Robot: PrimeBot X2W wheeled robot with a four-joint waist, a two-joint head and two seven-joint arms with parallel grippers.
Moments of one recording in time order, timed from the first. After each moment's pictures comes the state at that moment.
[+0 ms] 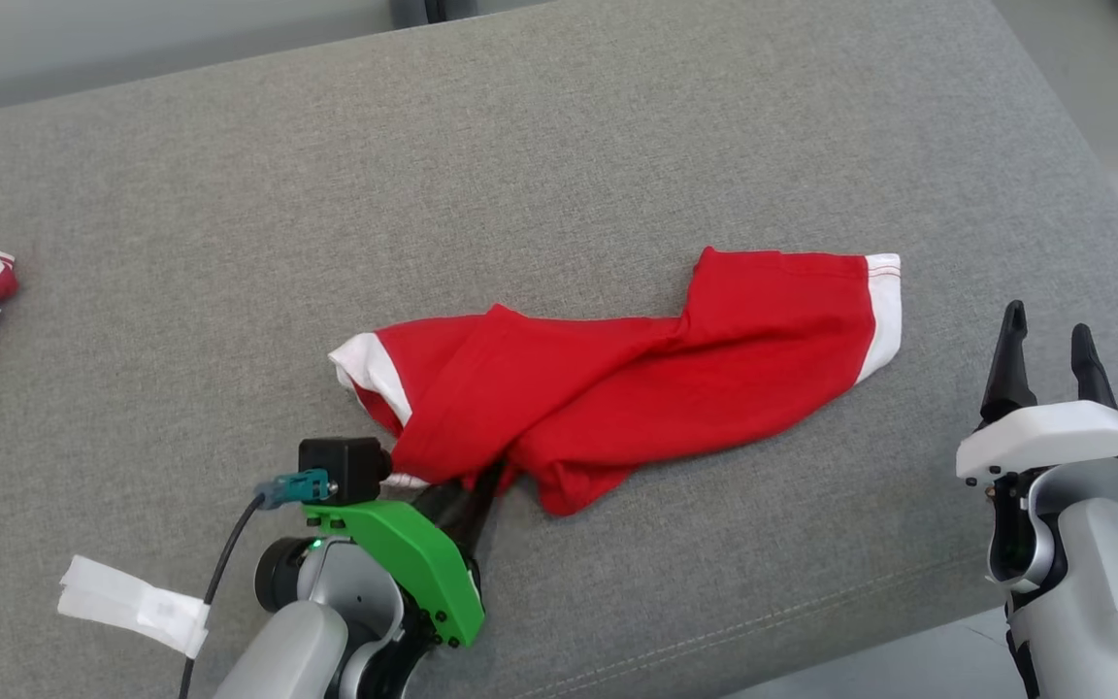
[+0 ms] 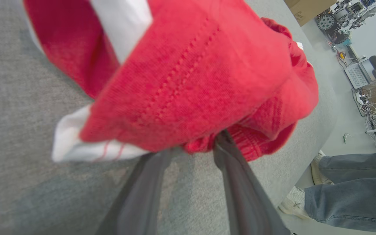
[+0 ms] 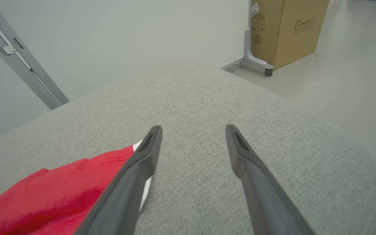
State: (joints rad) left arm -0.21 0.09 -0.53 0.21 -0.76 0.03 0.16; right arm -0.24 -0.07 -0.06 0.43 0.35 -0.13 -0.25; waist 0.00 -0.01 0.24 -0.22
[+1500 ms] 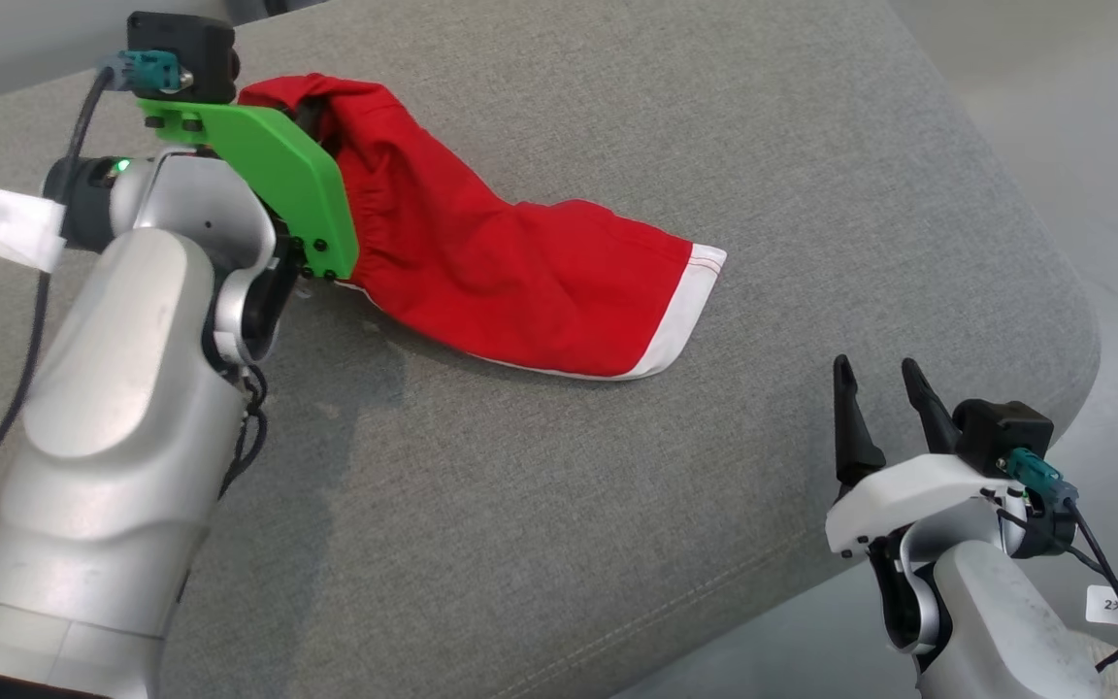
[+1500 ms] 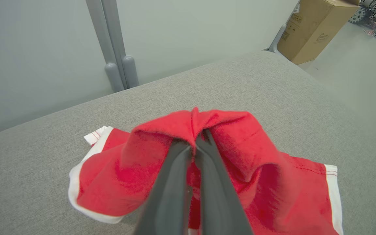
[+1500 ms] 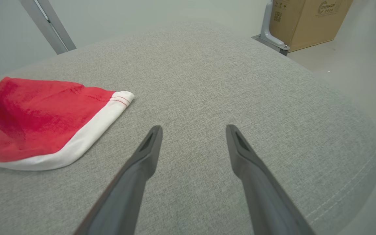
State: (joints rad) left arm -0.83 0.15 -0.46 0.43 -0.56 0.09 0.34; right arm -0.18 -0.04 0.20 0.40 0.31 -0.11 -0.25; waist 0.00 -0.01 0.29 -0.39
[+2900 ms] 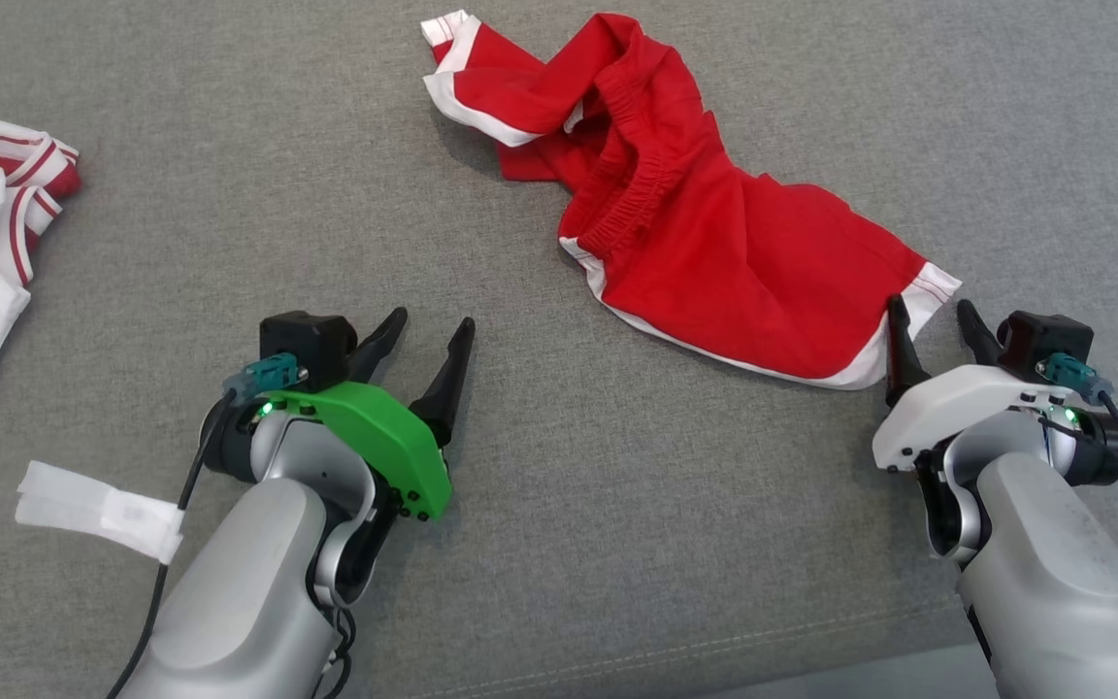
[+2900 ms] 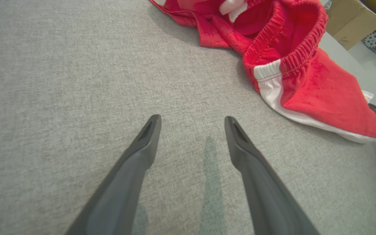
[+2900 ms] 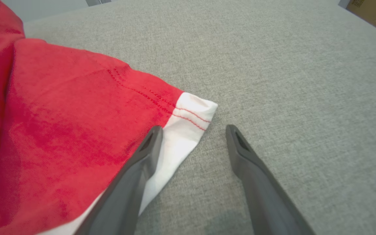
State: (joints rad) left arm -0.46 0.09 -0.53 0.37 -0.61 0.01 0.03; right arm -0.38 -0.10 0.16 0.63 0.30 -0.10 -0.21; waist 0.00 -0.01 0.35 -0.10
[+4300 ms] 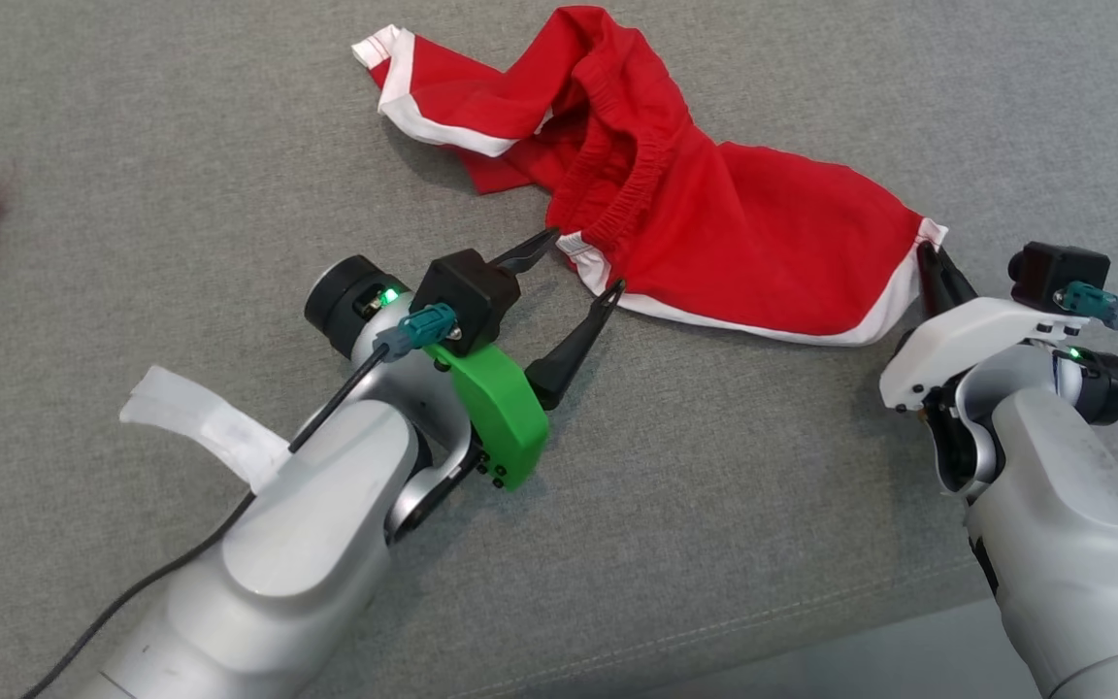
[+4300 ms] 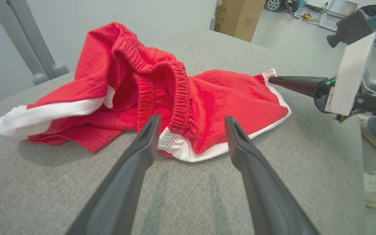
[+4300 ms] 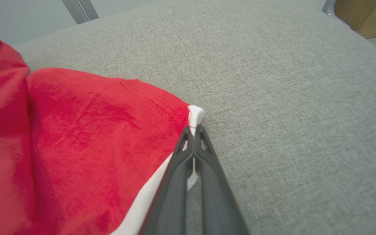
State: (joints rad) left arm -0.66 0.10 -0.77 0.33 -0.46 -0.12 -0.04; right arm -0.52 -0.12 0.15 0.73 0.35 -0.03 -0.16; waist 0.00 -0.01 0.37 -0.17
